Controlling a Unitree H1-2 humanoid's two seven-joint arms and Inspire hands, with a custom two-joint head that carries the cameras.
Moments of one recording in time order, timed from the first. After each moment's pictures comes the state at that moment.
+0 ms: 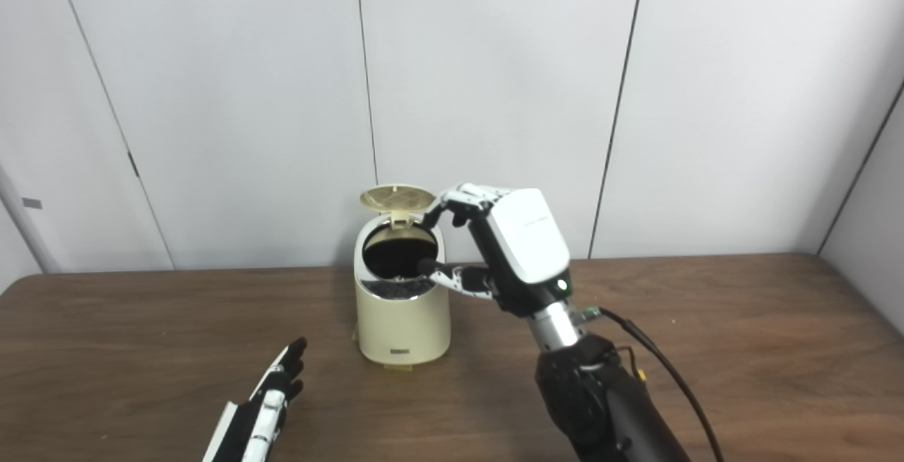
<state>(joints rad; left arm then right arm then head) 0.03 0.04 -0.05 -0.10 0.04 -0.03 -0.07 -0.50 -0.20 0.26 0.04 -0.87 -0.20 -0.40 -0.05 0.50</state>
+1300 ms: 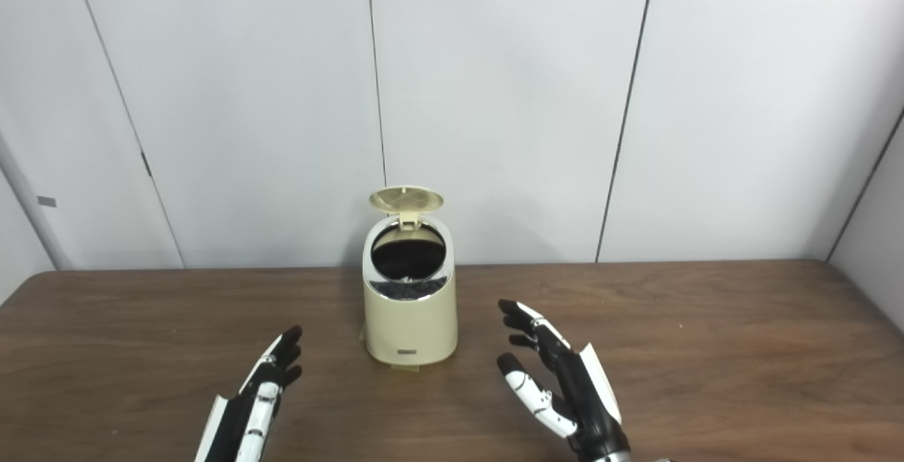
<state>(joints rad) 0.05 0.02 -0.03 -0.10 0.08 -0.17 -0.02 -0.13 -0.13 0.13 0.08 -0.15 -0.33 -0.03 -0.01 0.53</state>
